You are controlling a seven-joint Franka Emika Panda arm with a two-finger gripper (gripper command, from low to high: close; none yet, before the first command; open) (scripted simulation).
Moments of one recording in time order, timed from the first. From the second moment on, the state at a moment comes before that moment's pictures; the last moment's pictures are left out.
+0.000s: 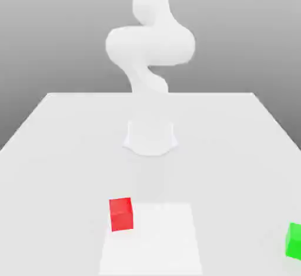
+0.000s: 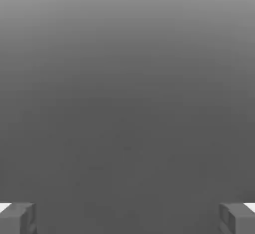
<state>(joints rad) -0.06 -0.73 0.05 -2.35 -0.02 2.35 0.93</state>
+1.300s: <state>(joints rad) -0.34 0.23 0.11 -2.78 -0.18 3.01 2.12</state>
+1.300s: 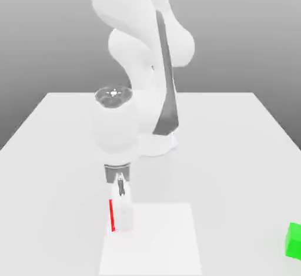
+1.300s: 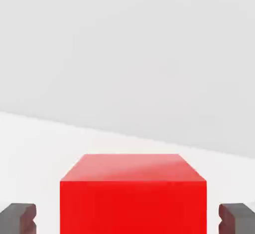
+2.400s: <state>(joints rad) 0.06 0.26 0.51 -2.32 -0.21 2.53 2.15</state>
